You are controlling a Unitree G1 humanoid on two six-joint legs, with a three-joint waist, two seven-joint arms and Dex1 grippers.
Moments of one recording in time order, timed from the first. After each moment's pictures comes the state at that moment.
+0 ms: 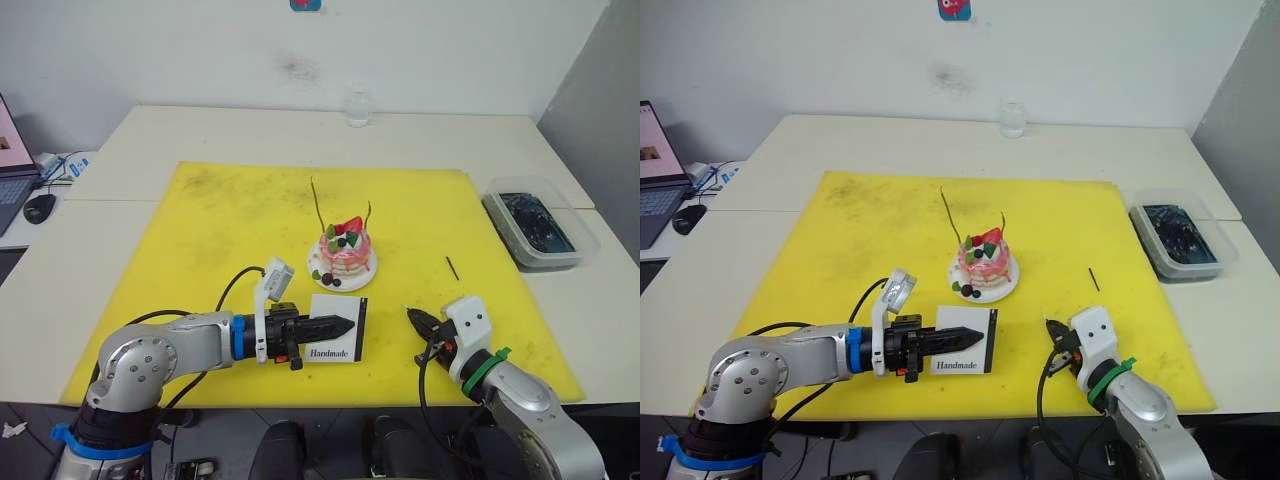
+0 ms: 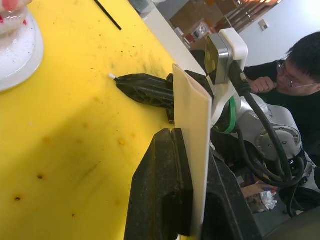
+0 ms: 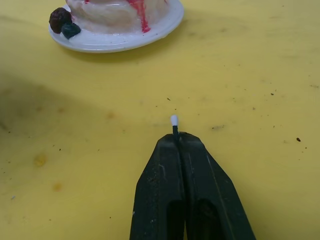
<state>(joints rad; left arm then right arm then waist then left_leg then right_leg) -0.23 0.59 0.04 -0.43 -1.28 1.19 -0.47 0.21 -0.34 0.10 -0.60 0.21 0.54 0.35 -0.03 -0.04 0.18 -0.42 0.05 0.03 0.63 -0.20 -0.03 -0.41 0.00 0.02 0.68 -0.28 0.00</state>
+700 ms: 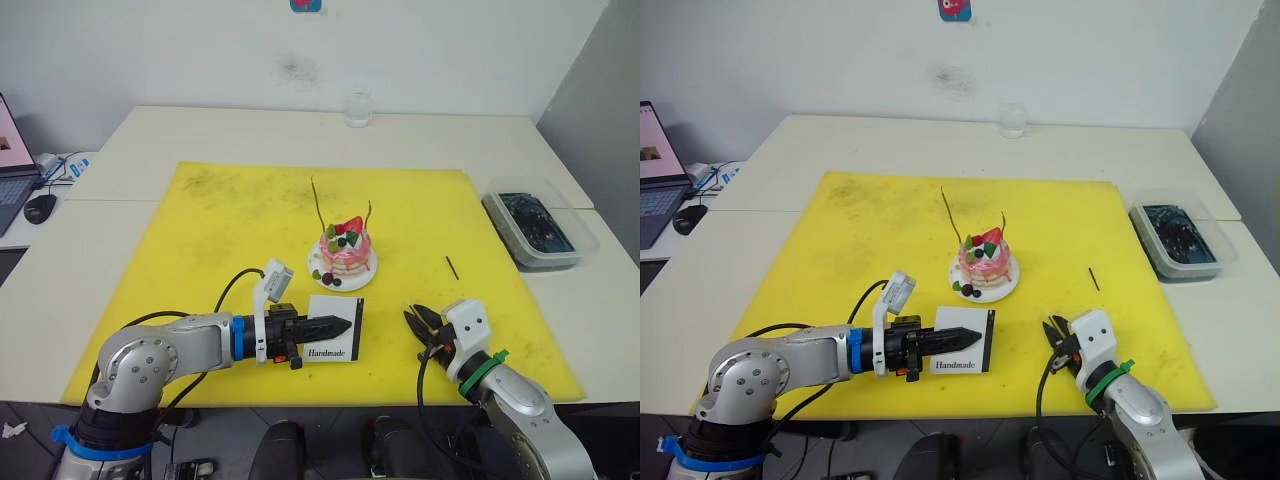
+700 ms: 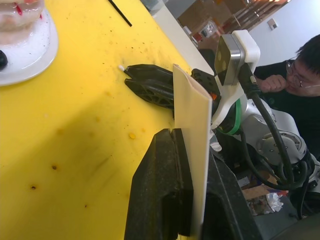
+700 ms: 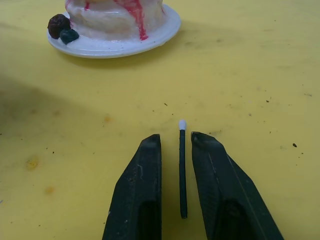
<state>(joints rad) -0.23 0.59 0.04 -0.42 -1.25 1.19 -0.47 0.23 -0.32 0.12 -0.53 0.17 0.39 0.34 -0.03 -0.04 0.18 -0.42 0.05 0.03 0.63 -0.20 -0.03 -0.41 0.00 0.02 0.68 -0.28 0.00</state>
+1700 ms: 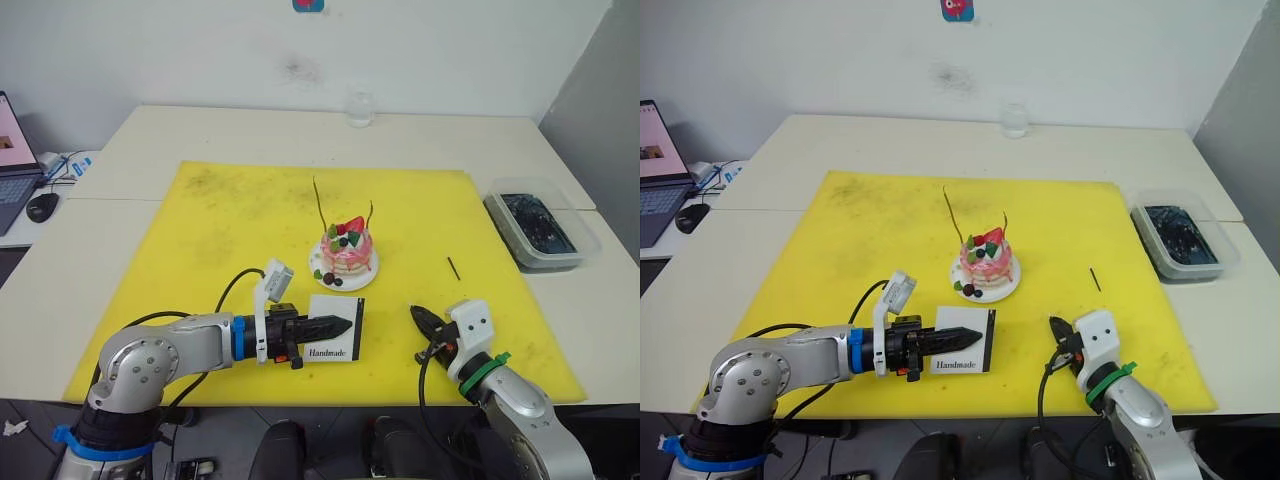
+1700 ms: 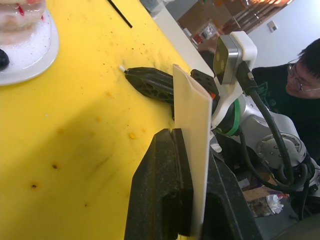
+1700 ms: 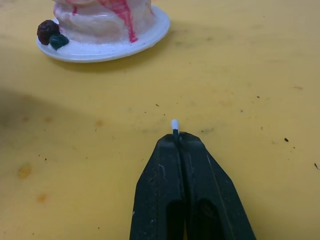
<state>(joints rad) -0.25 0.56 0.04 -0.42 -1.23 1.18 -0.46 0.22 -0.32 0.09 -0.57 0.19 0.45 0.34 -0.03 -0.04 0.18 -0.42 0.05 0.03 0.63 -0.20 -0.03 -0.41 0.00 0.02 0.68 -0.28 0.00</state>
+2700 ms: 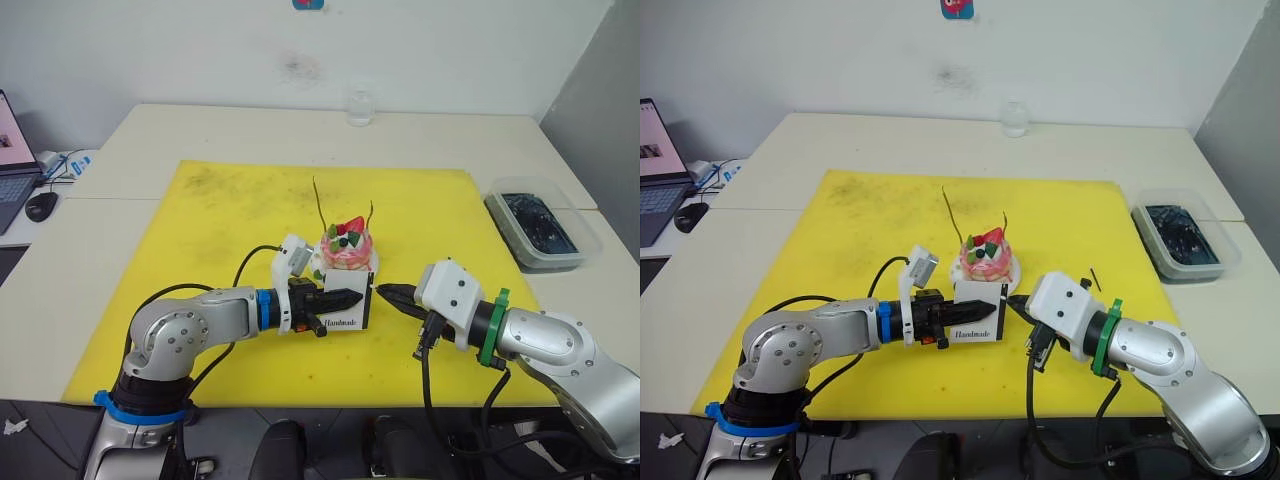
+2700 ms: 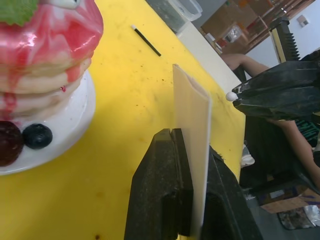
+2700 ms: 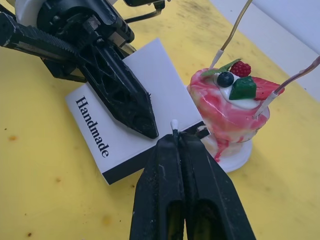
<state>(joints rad) -0.39 0.47 -0.03 -0.36 -1.06 1.16 -0.41 -0.22 -0.72 0.19 -0.89 0.30 0.81 0.55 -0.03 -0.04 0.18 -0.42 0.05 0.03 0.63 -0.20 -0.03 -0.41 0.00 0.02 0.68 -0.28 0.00</state>
